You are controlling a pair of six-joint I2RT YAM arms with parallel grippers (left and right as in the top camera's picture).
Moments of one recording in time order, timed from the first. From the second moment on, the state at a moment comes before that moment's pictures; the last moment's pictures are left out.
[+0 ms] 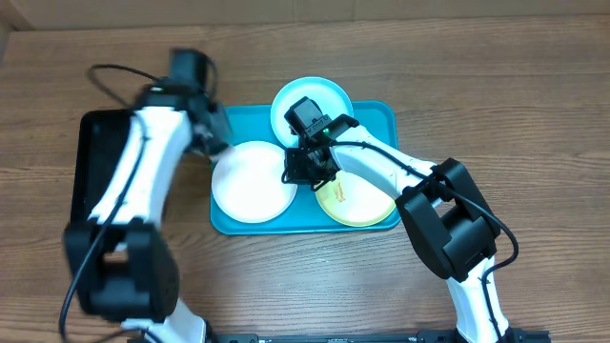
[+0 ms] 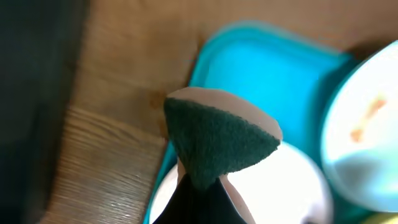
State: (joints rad) left arm -0.02 1.78 1.49 -0.93 -0.04 -0.42; right arm 0.66 2.20 1.60 -0.70 -0.29 0.59
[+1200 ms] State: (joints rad) left arm 0.44 1.61 1.54 -1.00 0.07 -0.42; right arm 0.96 1.85 1.60 -0.35 0.84 -0.25
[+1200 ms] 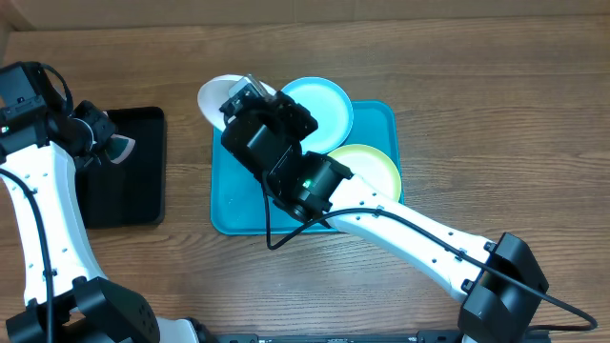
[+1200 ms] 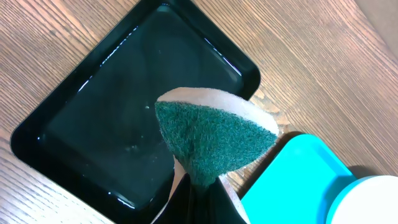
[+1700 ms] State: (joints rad) left arm 0.44 1.61 1.54 -1.00 0.07 -0.42; right arm 0.97 1.85 1.60 -0.44 0.81 -0.29
